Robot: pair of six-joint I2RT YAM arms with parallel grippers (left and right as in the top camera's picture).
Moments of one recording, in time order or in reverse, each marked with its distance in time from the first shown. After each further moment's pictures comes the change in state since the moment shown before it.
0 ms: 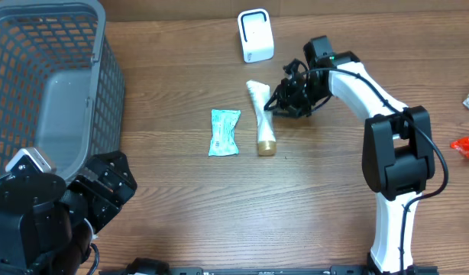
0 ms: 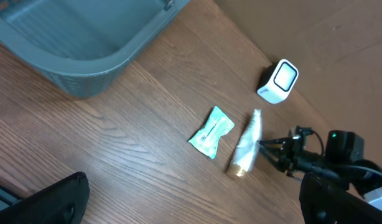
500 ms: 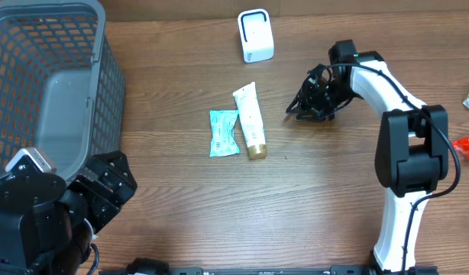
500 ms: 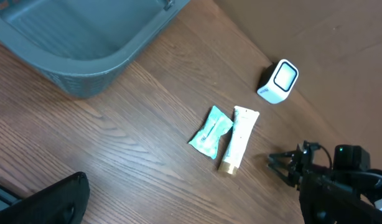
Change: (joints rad) left arm 0.000 0.000 0.000 0.000 0.000 0.000; right arm -0.106 0.000 0.006 -0.135 0.072 -0.096
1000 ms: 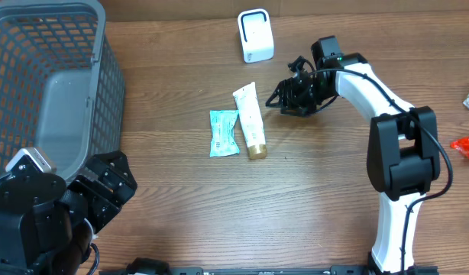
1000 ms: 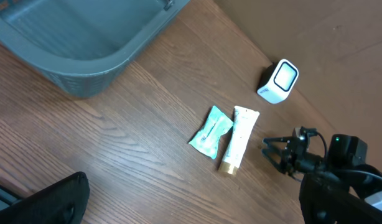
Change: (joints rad) left arm 0.000 0.000 0.000 0.000 0.000 0.000; right arm 0.074 -0.006 -0.043 0.230 -0.115 0.006
